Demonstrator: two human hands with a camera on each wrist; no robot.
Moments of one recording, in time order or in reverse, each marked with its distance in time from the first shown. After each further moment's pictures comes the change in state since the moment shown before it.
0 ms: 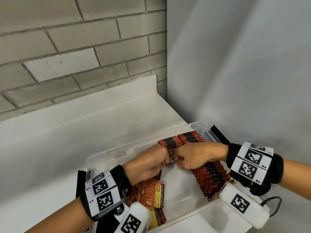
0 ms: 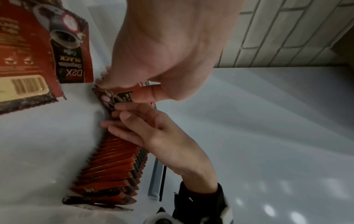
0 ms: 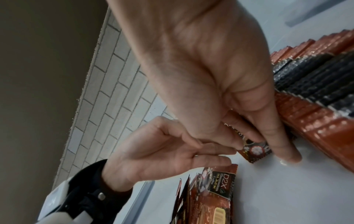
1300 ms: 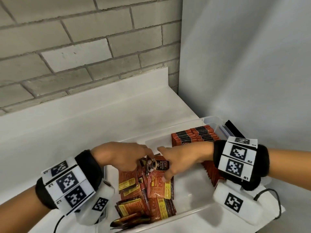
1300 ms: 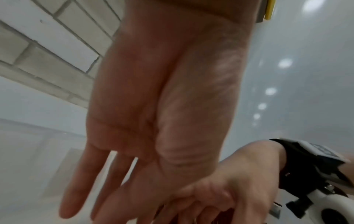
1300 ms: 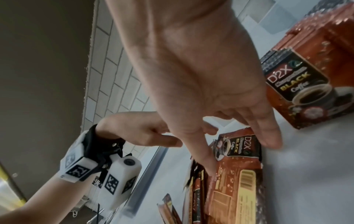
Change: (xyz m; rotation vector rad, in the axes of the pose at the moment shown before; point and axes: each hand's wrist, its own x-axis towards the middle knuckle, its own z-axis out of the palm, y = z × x) left_hand -0.057 0.019 -0.085 1.473 -0.272 0.031; right_hand 0.013 -0.057 0.001 0.111 -0.140 -0.152
